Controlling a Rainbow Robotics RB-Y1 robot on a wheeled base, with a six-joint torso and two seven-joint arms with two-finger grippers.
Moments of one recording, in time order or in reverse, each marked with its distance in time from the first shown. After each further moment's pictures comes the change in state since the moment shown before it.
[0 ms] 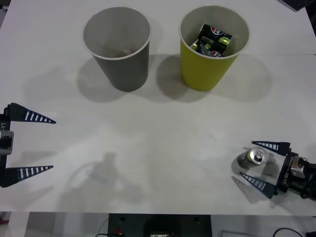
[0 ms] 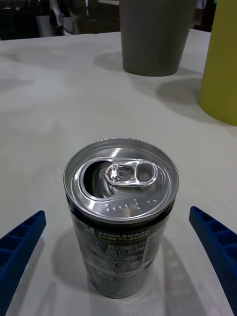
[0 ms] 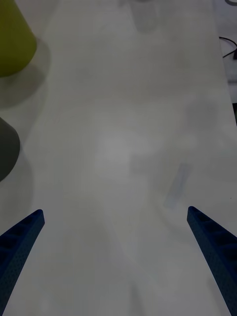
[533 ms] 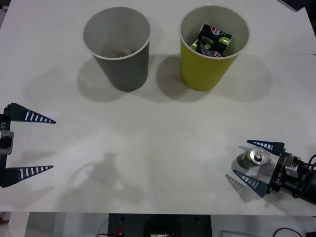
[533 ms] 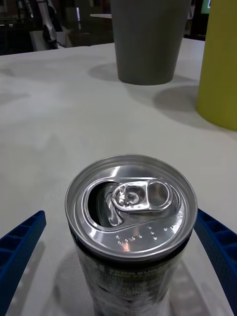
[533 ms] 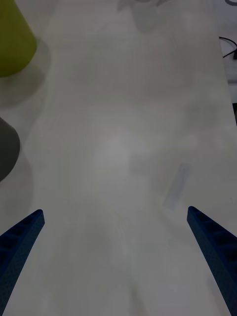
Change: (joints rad) right arm 0.001 0.044 -0.001 0.000 -0.024 0.011 -0.009; left arm 0.000 0.000 0.000 0.000 0.000 0.000 0.000
